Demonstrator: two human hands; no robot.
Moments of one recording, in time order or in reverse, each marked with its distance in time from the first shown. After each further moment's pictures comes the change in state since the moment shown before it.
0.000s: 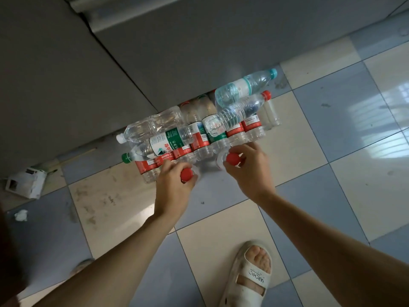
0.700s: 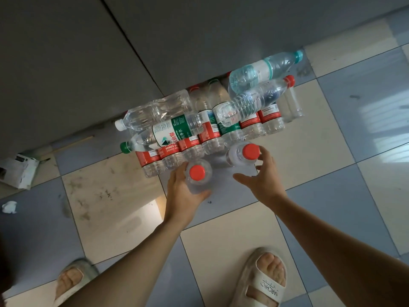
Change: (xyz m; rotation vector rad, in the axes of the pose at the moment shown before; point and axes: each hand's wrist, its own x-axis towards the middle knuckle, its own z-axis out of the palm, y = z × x) left_hand -0.009 -0.074 0.060 -0.198 -0.071 -0.163; right_hand 0.003 0.084 0.060 0.141 -0.138 0.288
